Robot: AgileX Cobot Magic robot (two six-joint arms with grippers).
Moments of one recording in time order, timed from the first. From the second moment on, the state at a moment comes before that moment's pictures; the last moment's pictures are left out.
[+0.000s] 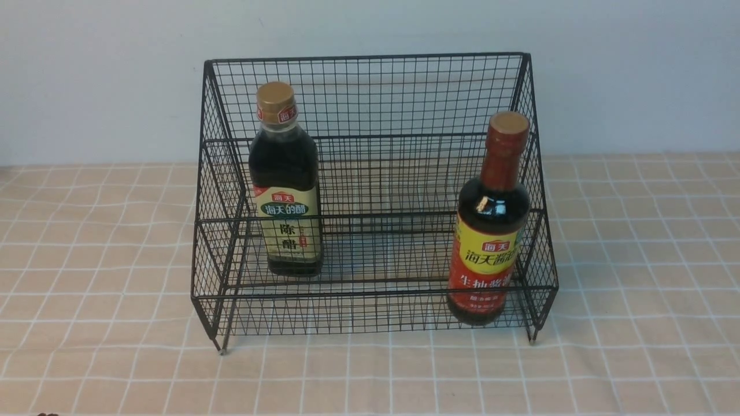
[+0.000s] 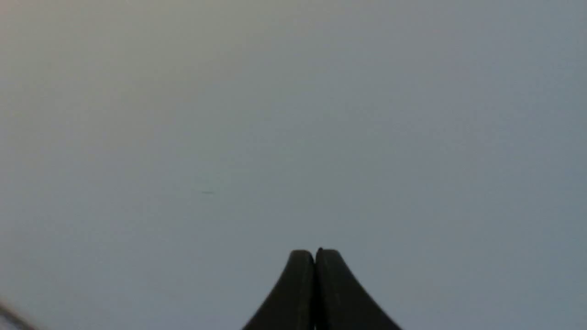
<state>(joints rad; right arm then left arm) 0.17 0.97 -1.14 -1.75 0.02 1.30 -0.08 -0.01 0.02 -0.01 0.39 0.03</state>
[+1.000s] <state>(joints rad) 0.16 0.45 -0.78 0.15 0.50 0.04 -0.08 -0.01 0.02 -0.01 0.39 0.03</state>
